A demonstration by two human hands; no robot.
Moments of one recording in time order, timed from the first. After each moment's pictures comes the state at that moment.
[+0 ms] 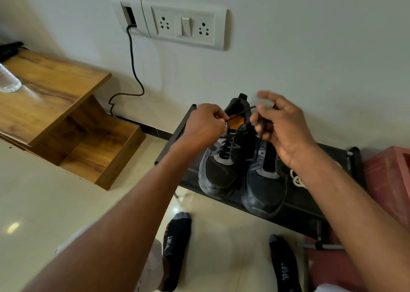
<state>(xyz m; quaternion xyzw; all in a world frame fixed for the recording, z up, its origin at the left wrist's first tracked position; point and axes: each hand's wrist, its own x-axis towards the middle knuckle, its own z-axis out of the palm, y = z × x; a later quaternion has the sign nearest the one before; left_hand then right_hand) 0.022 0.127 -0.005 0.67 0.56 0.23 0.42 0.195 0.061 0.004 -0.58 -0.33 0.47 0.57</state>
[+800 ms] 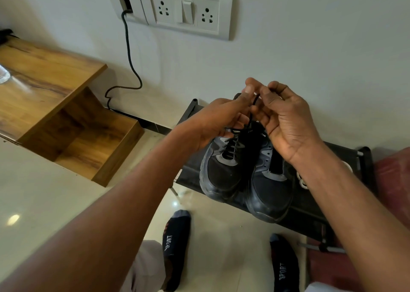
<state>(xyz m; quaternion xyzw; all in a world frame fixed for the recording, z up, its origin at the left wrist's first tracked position) 0.032 0.139 0.003 0.62 0.45 0.16 0.62 0.184 0.080 0.003 -0.42 -0.28 0.55 0.67</state>
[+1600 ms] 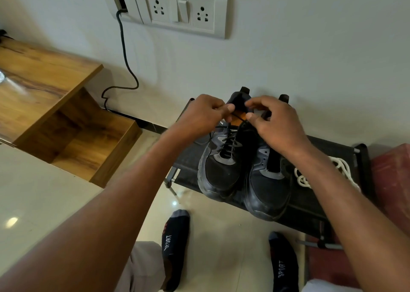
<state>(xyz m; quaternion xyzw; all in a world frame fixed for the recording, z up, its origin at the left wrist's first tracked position) 0.016 0.157 -0.013 0.73 0.51 0.18 0.42 0.201 0.081 -0.023 -0.70 -0.59 0.21 0.34</state>
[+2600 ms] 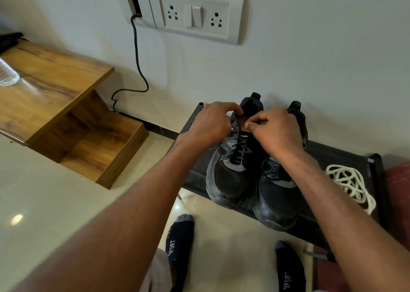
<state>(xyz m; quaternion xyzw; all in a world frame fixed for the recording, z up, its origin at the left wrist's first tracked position) 0.021 0.170 -0.033 0.79 0.50 0.17 0.31 0.179 0.103 -0.039 -0.76 -0.54 0.18 0.30</state>
